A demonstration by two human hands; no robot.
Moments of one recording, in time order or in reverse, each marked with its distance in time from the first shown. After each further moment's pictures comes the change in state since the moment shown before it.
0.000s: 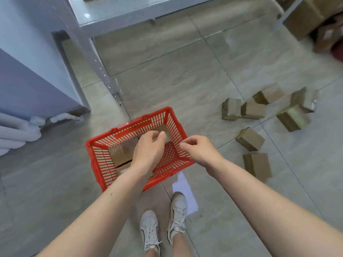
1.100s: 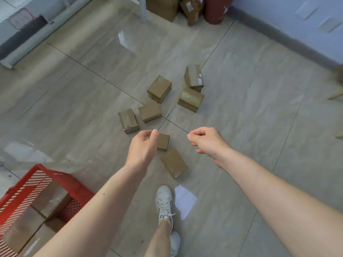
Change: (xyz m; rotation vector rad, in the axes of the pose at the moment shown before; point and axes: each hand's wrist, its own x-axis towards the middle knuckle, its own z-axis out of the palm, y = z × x) left_hand -0.110 0.264 0.450 0.105 -0.292 0.115; right_hand -0.002 0.257 -0.486 0.437 0.348 0.174
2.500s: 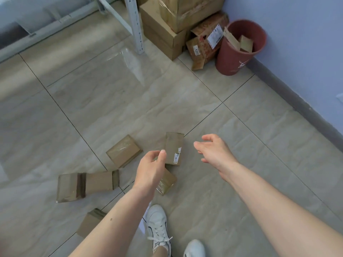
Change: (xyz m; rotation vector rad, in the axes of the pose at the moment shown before) left_hand 0.333 0.301 0.268 -0.225 0.080 -0.213; right_hand 0.470 -0.211 -0.241 -0.180 -0.123 -0.012
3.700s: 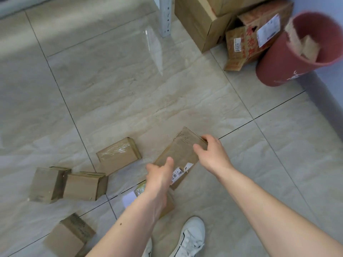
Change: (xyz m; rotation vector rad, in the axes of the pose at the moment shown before) left_hand 0.163 -0.013 0.062 -0.333 0.106 -0.480; right_hand 0.181 -0.016 0.053 -0.510 -0.087 -0.196
